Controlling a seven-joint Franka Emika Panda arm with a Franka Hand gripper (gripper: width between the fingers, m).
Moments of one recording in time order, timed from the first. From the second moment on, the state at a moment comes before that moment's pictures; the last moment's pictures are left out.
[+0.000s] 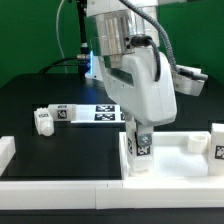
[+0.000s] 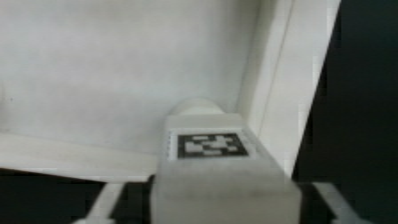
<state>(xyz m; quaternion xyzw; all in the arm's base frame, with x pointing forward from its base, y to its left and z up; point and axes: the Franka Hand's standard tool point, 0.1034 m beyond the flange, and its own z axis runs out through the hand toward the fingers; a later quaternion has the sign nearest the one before) 0.634 -0.005 0.076 -0.77 0.63 0.00 0.09</state>
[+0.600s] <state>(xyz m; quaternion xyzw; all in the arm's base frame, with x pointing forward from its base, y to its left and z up) 0.639 0.000 0.079 -0.93 0.36 -0.02 0.08</state>
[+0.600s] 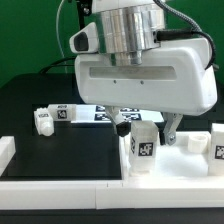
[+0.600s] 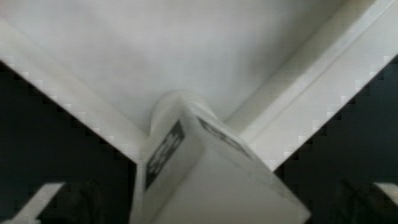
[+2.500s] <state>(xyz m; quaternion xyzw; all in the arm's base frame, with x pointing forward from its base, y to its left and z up) 0.634 -0.008 0.073 -0.75 0.66 0.00 0.09</state>
